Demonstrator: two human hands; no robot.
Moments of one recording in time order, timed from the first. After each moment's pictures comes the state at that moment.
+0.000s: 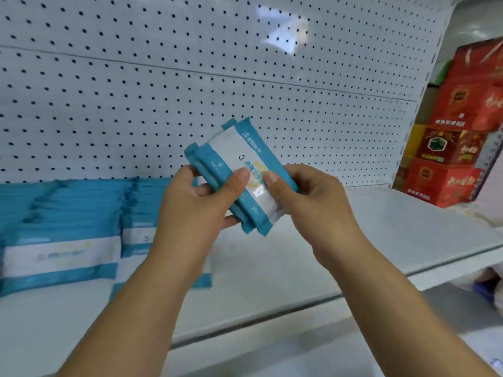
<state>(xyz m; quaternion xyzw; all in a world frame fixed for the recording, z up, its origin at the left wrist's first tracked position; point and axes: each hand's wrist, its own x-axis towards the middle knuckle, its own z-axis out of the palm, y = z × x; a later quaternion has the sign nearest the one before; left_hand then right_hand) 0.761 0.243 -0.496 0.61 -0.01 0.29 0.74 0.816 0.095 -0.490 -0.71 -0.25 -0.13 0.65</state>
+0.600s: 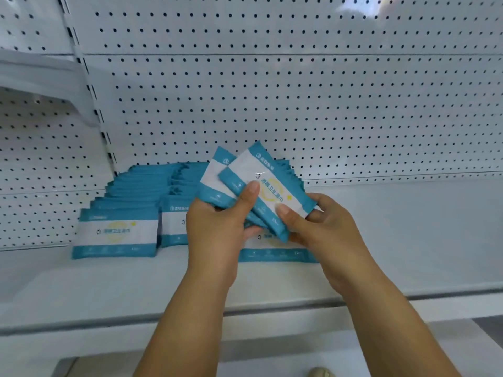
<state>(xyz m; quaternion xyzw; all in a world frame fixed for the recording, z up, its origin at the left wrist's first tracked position) 0.700 0.337 -0.534 0.53 0.11 0.36 0.76 0.772 0.209 -0.550 -0.62 -0.20 0.10 0.75</state>
